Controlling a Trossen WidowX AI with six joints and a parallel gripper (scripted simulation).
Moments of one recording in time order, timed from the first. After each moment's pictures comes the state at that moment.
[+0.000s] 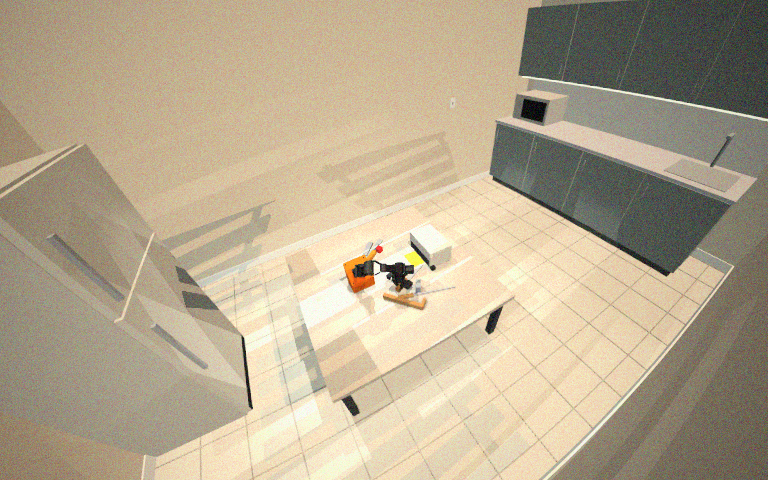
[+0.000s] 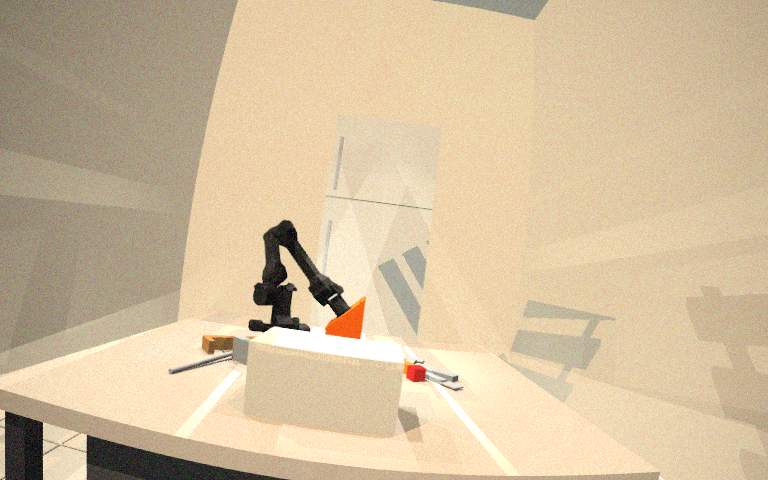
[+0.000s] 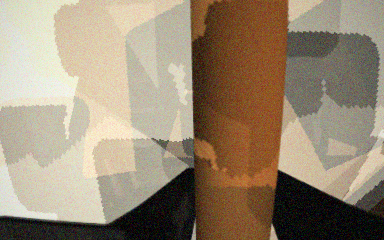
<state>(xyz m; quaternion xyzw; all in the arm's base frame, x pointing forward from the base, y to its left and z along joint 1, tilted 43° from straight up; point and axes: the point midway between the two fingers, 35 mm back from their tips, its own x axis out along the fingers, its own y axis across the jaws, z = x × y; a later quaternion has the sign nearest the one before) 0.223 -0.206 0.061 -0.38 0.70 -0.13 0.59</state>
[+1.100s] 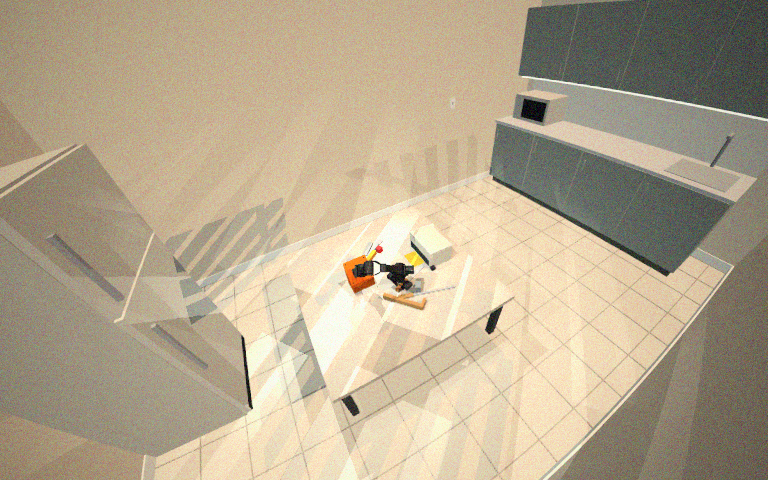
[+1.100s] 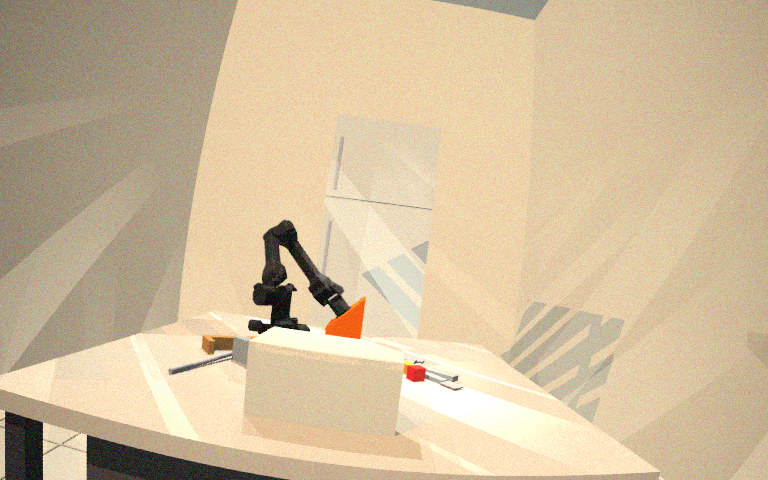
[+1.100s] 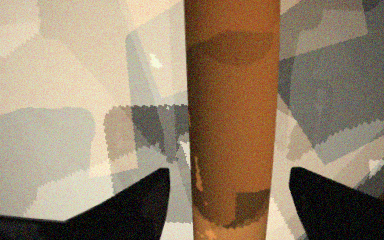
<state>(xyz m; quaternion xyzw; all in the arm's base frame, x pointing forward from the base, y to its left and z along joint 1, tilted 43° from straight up) 0.223 -0.208 0.061 -0.37 0.69 -0.15 0.60</state>
